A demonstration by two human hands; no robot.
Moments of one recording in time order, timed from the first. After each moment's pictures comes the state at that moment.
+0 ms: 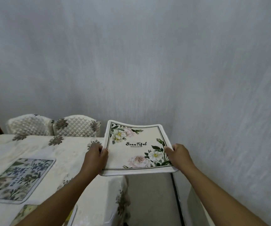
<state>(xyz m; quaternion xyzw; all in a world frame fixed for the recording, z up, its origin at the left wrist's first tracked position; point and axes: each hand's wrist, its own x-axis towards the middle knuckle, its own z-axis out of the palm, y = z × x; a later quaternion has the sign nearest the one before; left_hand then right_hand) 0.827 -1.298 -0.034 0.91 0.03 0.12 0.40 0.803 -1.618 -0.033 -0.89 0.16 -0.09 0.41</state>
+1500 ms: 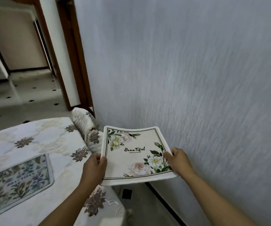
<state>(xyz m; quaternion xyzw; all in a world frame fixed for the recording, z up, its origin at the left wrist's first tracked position) 1.338 -1.283 -0.079 0.77 0.45 0.28 0.36 1.572 -1.502 -0.061 -0.87 -0.22 0.12 0.43</state>
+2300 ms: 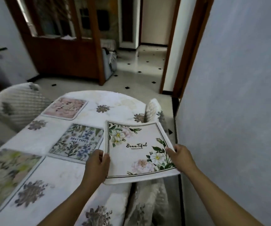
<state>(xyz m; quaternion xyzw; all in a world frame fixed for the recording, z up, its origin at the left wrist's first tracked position) 1.385 -1.136 -0.118 0.52 0.70 0.40 0.27 1.702 -1.082 -0.109 -0.71 -0.58 0.27 0.28</state>
